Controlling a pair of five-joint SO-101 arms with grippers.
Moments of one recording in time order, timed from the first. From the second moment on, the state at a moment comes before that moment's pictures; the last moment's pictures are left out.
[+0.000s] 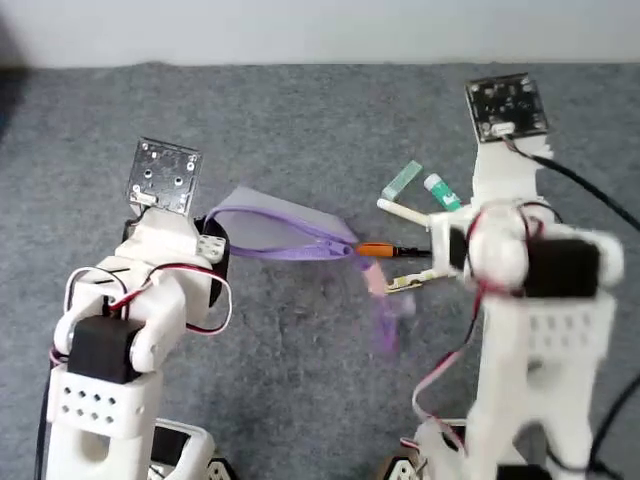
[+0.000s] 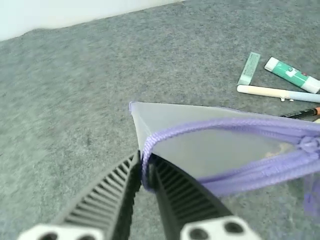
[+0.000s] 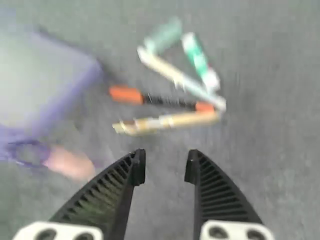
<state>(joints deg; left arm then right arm) 7.7 -52.6 32.9 74.2 5.1 -1.1 -27.8 -2.9 100.1 7.6</state>
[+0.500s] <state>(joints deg) 7.5 -52.6 32.9 74.2 5.1 1.1 0.4 4.2 75.4 37.7</state>
